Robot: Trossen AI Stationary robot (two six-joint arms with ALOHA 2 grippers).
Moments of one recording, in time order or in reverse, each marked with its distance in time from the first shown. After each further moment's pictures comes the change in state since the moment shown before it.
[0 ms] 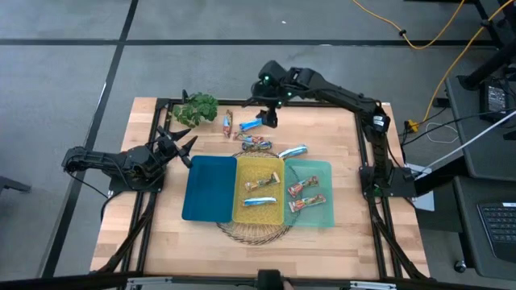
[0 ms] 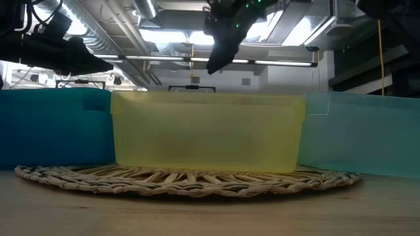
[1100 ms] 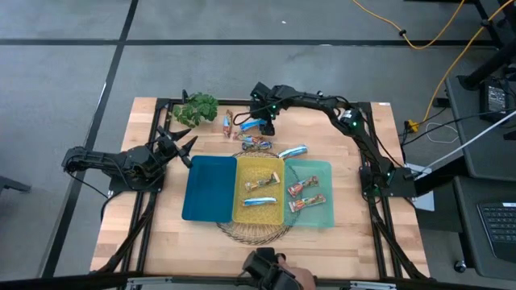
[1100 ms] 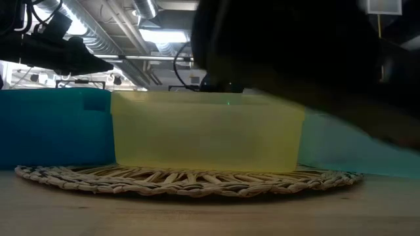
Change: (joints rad) left arm 0.000 0.000 0.000 0.000 0.003 0.000; right arm -0.116 0.363 -0.130 0.202 -0.002 -0.226
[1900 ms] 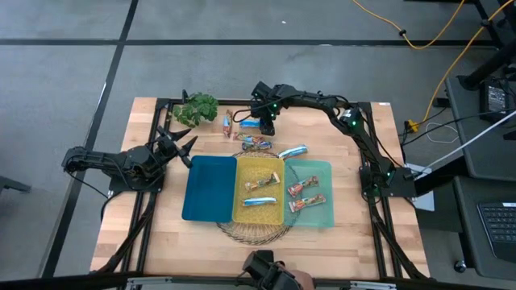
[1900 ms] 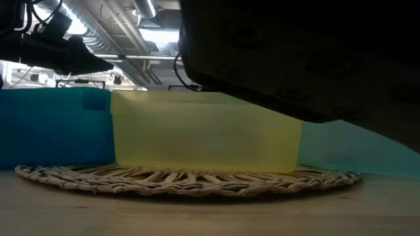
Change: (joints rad) left arm 0.000 0.000 0.000 0.000 0.000 0.000; right arm -0.008 0.015 0.002 -0.007 -0.080 0.028
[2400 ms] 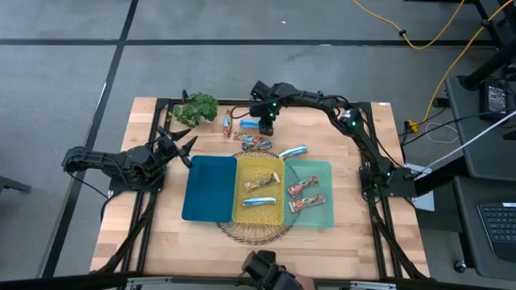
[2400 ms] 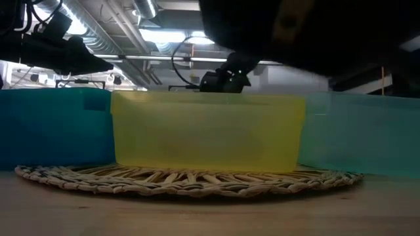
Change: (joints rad) left arm 0.000 0.000 0.000 0.000 0.000 0.000; right arm 0.007 -0.003 0.052 -0.092 -0.031 0.100
